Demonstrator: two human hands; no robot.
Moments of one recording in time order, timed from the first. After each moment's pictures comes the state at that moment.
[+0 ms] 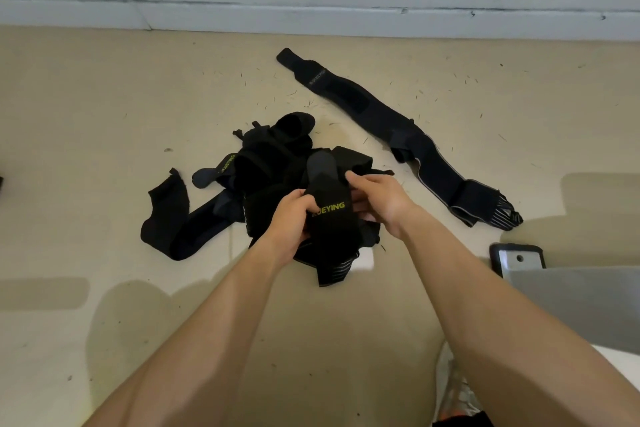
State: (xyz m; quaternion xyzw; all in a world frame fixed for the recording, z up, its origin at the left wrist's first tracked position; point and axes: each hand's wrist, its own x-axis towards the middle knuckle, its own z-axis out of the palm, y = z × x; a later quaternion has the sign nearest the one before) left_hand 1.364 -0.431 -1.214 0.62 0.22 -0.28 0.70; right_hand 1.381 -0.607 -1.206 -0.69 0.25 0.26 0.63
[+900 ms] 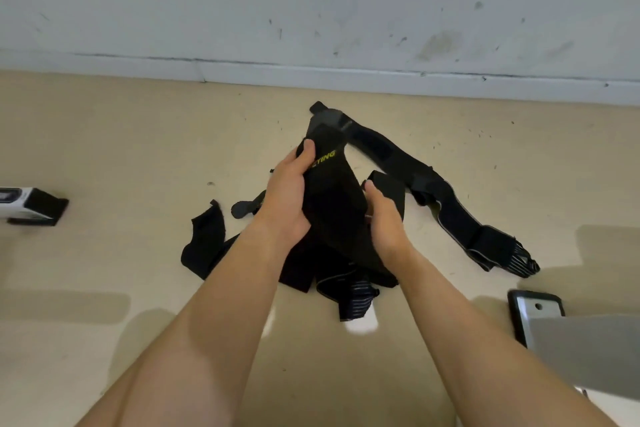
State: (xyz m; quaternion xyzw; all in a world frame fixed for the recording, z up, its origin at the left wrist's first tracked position) left_hand 1.400 -0.403 -1.088 0.52 0.20 -0.15 0.82; right_hand 1.372 -0.549 -1.150 -0.70 0.19 0.16 0.68
